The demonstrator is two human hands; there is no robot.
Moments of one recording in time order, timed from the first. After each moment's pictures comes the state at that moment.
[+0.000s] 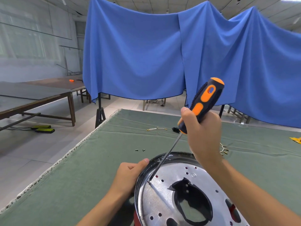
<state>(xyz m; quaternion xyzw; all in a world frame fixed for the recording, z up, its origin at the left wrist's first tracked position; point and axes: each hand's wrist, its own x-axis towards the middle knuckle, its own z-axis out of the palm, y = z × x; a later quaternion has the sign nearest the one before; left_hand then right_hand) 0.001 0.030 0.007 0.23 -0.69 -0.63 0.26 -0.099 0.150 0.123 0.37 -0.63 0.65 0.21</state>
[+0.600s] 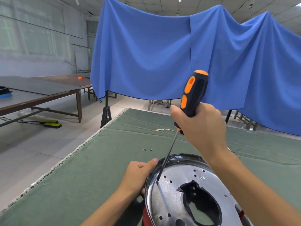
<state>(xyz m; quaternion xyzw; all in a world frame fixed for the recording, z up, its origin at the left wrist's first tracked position) 0.004 0.031 0.009 0.23 -0.70 -0.63 0.26 -0.077 0.133 0.146 0.35 -0.78 0.43 0.29</state>
